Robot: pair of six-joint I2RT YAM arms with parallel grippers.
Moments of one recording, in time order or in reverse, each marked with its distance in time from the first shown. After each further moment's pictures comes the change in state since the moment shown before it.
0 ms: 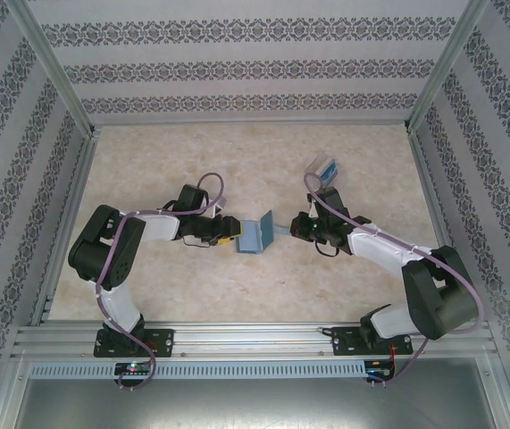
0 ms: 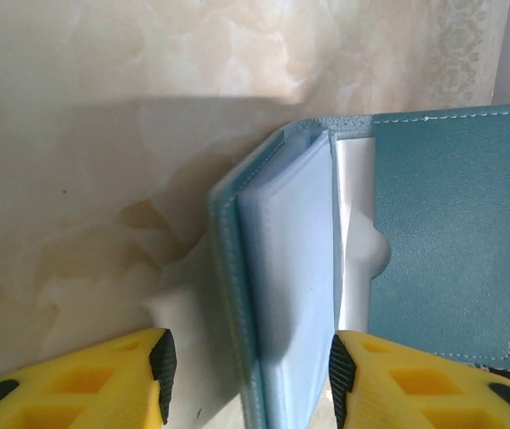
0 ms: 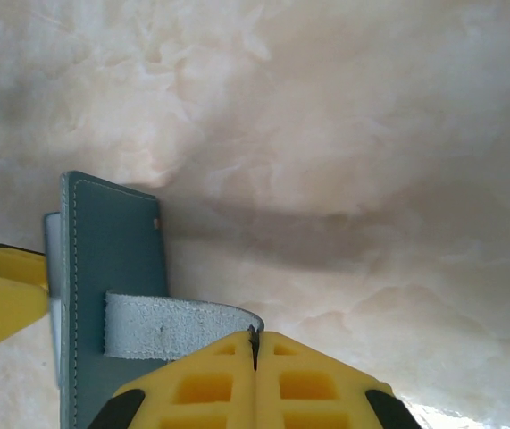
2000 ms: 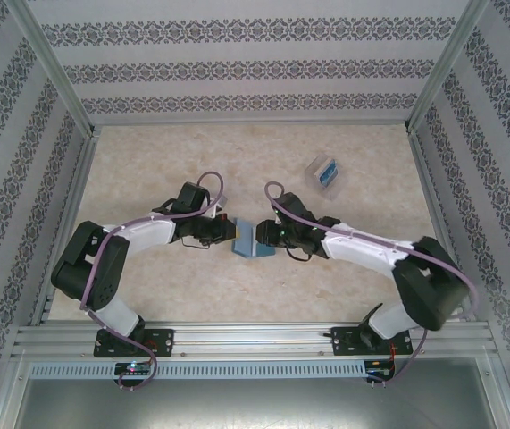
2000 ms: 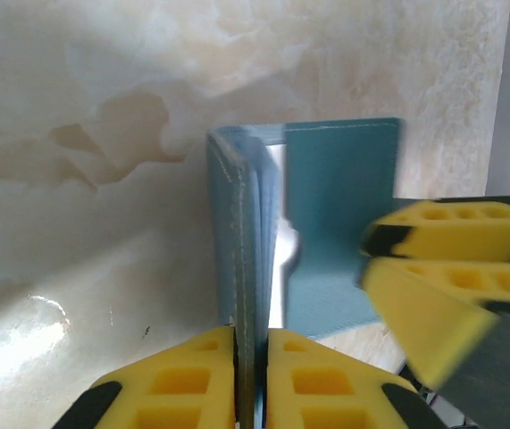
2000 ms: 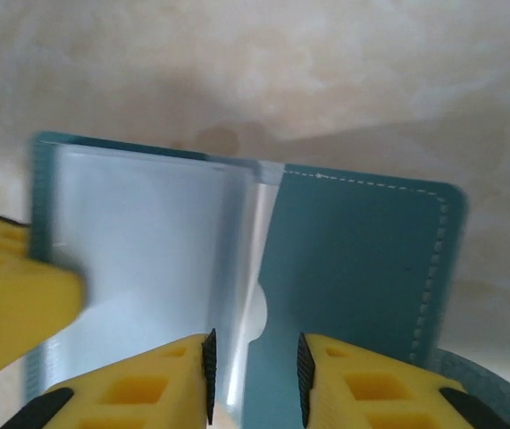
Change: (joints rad) left arm -0.058 -0.166 0.004 -0.177 -0.090 0.027; right arm 0.295 0.181 0.147 0.006 0.115 0.074
